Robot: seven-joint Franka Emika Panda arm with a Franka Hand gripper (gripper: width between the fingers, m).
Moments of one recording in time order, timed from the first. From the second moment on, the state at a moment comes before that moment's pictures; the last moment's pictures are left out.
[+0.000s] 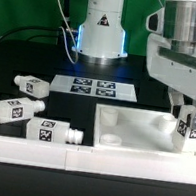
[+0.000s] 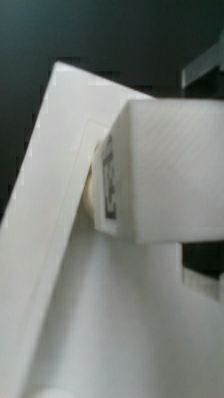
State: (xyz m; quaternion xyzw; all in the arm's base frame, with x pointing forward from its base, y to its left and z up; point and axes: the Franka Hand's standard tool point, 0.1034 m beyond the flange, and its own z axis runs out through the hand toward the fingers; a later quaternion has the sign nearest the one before) arm 0.642 0.102 0.075 -0.75 0.66 0.01 0.07
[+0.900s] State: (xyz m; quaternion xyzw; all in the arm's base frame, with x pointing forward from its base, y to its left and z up) arm 0.636 0.104 0.069 -0.89 0.45 0.01 0.07
